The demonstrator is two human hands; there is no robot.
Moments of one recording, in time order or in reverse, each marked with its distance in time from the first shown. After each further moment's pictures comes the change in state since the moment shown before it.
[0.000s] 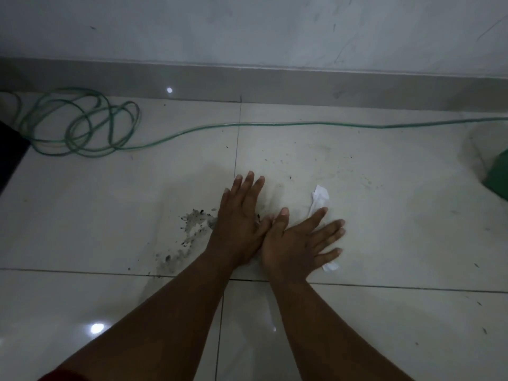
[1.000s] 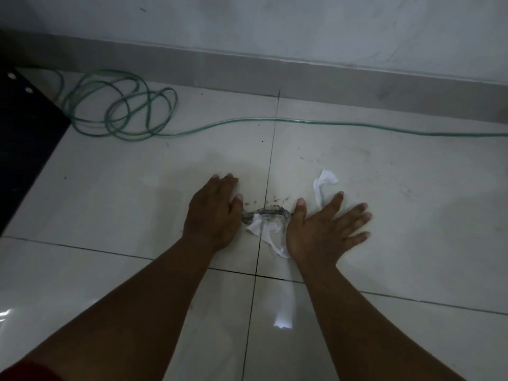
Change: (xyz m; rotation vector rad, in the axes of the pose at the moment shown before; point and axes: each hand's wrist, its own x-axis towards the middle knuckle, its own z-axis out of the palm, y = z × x) left_hand -0.016 -0.071 -0.066 0.143 0.045 -0.277; right_hand 0.014 -0.011 0.025 -0.151 0.029 -0.254
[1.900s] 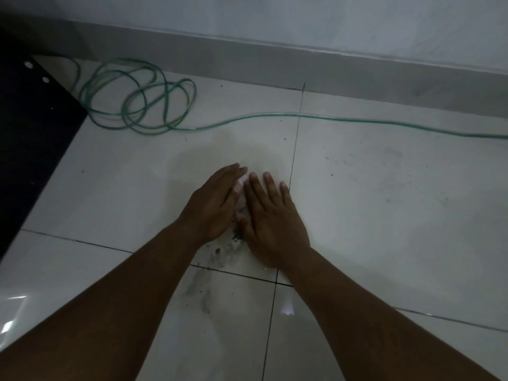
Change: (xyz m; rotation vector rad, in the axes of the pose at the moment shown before) left_hand 0.015 -0.036 -0.033 -0.211 -0.095 0.089; right_hand -0.020 -0.065 0.029 -0.035 -0.309 -1.041
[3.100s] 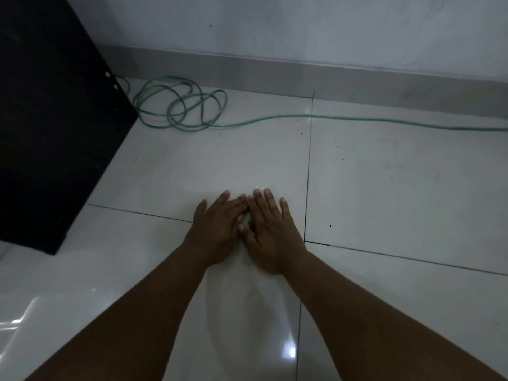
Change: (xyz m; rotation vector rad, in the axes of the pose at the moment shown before) left_hand -0.122 -0.044 -0.014 0.371 -0.141 0.011; right_hand -0.064 -0.093 0.017 0.057 -0.052 0.013
